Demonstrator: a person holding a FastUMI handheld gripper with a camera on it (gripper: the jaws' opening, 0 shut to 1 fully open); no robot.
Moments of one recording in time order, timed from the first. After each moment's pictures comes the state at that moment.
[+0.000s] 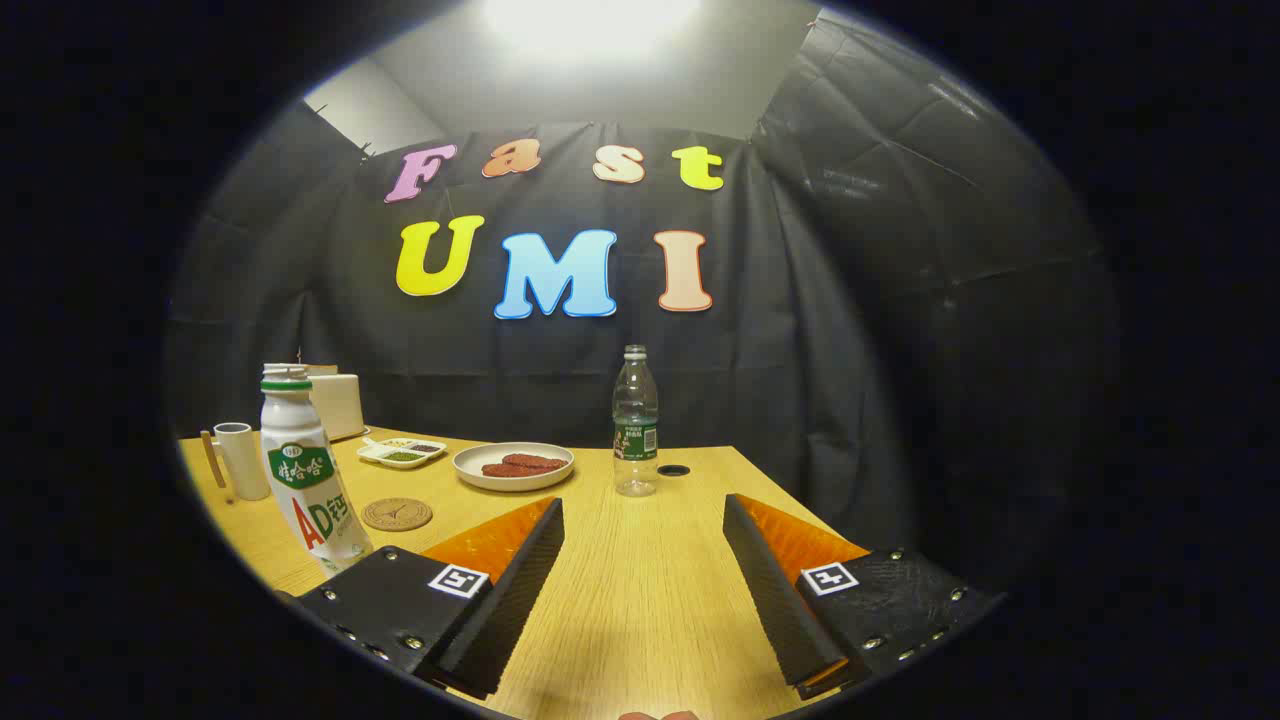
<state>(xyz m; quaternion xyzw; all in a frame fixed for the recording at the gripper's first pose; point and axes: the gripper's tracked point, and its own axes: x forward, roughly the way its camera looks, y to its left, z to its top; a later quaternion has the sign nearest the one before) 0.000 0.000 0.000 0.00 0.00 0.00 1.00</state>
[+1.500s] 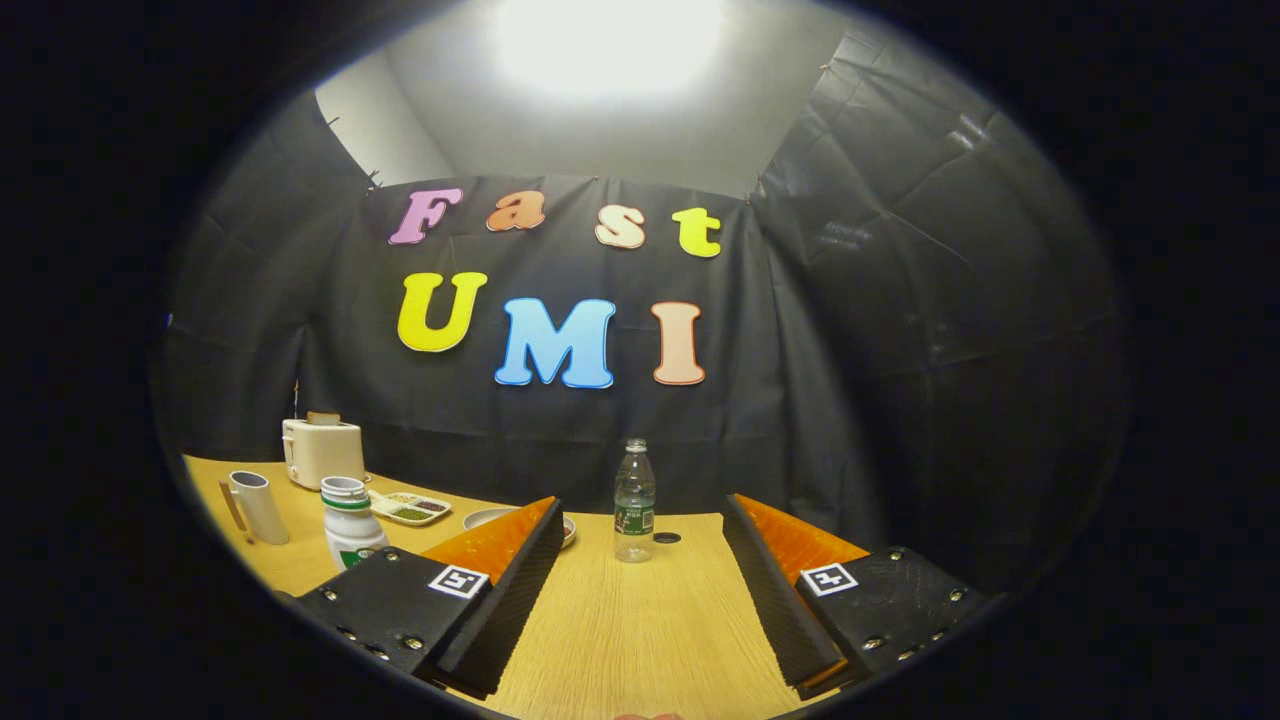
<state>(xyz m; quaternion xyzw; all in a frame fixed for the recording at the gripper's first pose) -0.049 0.012 0.092 -0.01 -0.08 -0.01 1.00</state>
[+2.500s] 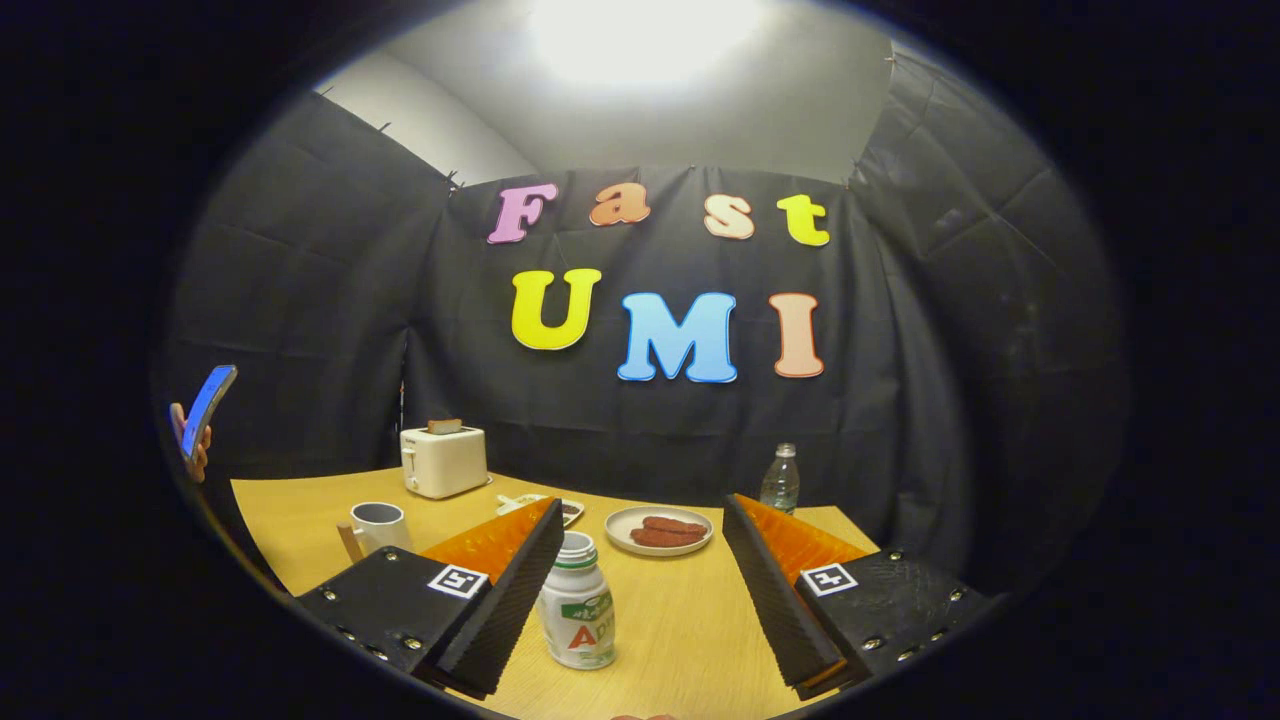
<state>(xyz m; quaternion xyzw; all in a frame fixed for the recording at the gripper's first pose) -0.078 0.158 0.110 0.00 -0.02 0.14 0.99</state>
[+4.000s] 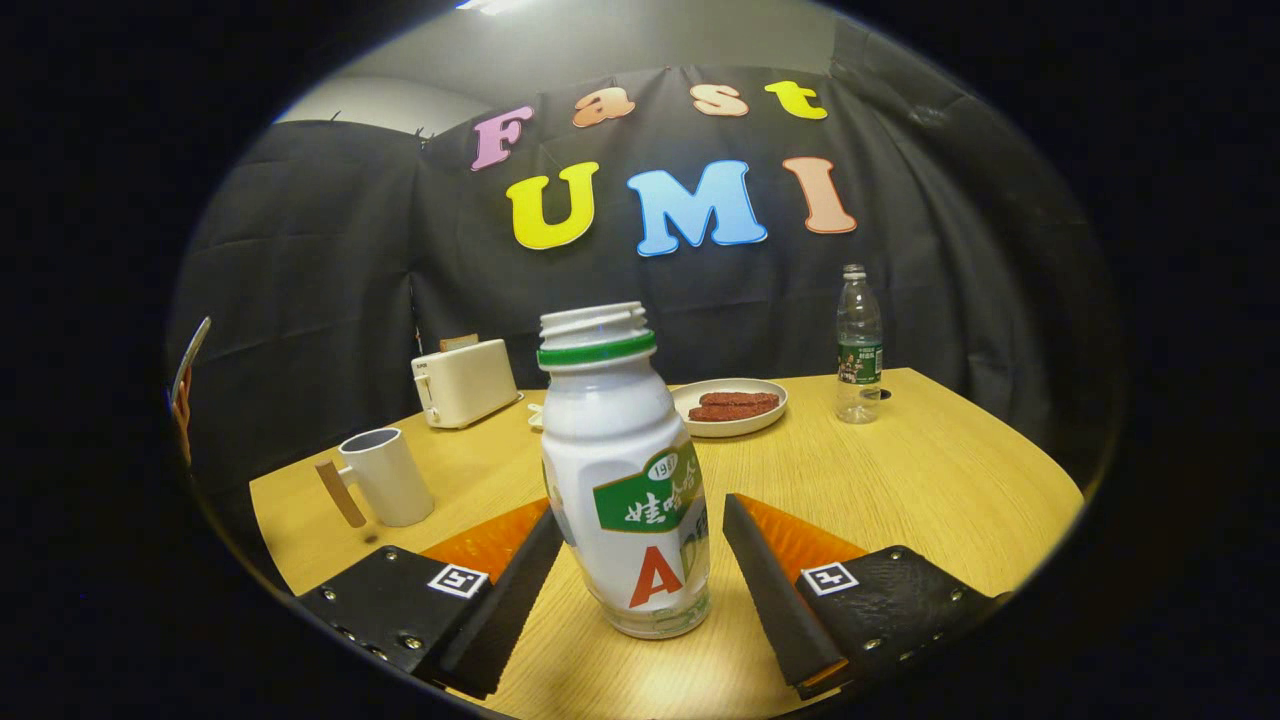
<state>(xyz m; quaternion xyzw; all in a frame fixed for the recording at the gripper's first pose) -0.027 0.214 -0.033 0.06 0.11 0.17 0.98</state>
